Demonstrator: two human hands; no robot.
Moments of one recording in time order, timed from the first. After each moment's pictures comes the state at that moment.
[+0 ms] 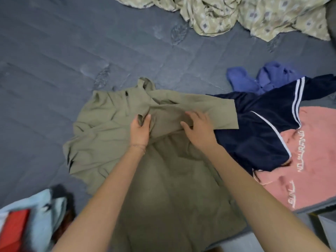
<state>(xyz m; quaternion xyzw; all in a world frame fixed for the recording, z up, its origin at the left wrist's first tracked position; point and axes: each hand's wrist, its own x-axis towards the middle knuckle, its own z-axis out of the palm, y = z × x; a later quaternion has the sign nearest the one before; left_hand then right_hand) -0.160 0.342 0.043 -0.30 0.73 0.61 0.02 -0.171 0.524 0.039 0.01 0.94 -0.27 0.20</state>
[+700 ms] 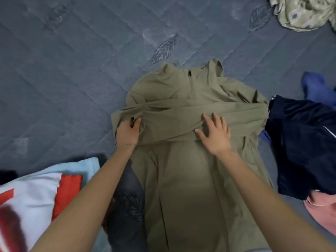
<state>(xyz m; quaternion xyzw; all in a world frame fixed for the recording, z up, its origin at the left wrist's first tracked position) -0.071 0.114 -0.029 -0.40 0.79 0.46 0.09 -0.133 0.380 -0.035 -0.02 0.95 -0.15 0.28</state>
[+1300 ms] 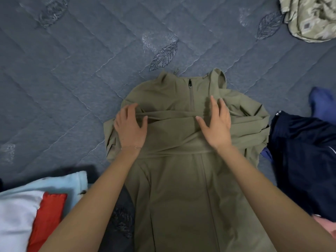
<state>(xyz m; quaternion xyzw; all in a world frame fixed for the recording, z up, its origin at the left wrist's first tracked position) -0.122 0.135 -0.033 -0.31 0.90 0.30 -0.01 -0.205 0.362 -0.034 -0.04 0.96 -0.25 0.16</state>
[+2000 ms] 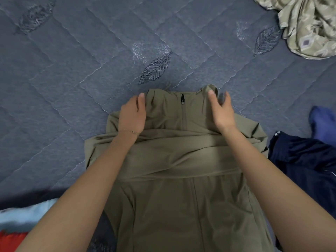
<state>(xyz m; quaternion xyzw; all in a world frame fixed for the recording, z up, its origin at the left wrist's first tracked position) -0.223 0.135 -0.054 -0.31 0.85 0.42 -0.02 -0.320 0.362 -0.056 0.16 0.85 -0.45 0.22</state>
